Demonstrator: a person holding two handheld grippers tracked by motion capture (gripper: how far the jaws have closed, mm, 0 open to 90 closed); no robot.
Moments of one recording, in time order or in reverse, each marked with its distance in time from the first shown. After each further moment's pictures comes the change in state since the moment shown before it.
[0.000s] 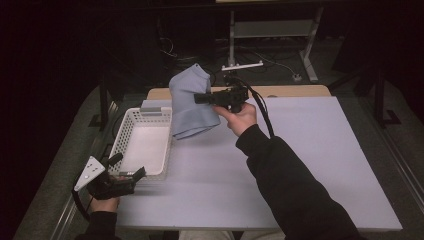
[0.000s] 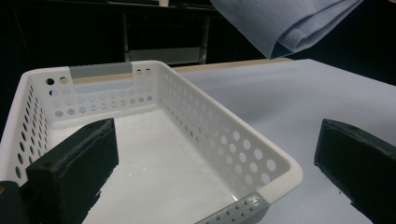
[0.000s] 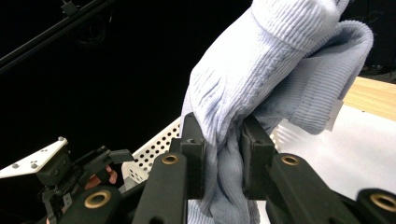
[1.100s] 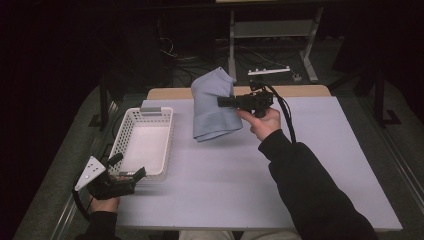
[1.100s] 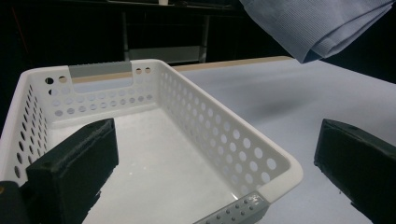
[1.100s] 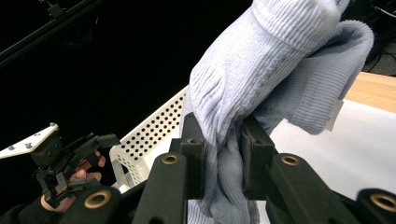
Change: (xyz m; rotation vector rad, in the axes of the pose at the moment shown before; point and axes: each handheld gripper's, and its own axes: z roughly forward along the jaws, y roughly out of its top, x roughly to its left) left arm 0.000 0.000 0.000 0.006 -0.001 0.003; right arm -0.024 -0.019 -0.051 -0.012 -0.047 0.028
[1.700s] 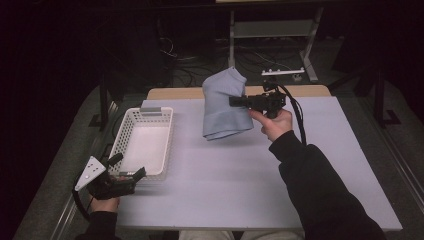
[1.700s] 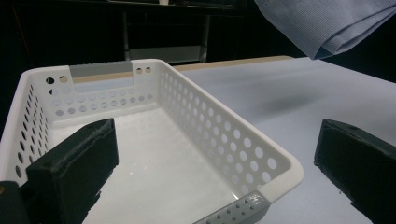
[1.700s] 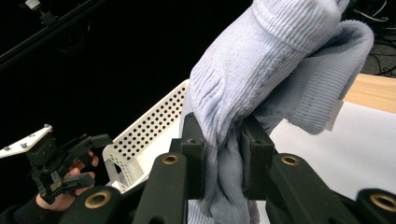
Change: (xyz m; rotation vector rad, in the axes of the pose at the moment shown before) left arm 0.000 0.000 0.000 0.001 0.003 0.002; right arm -0.012 -0.005 -0.026 -0.017 -0.028 0.016
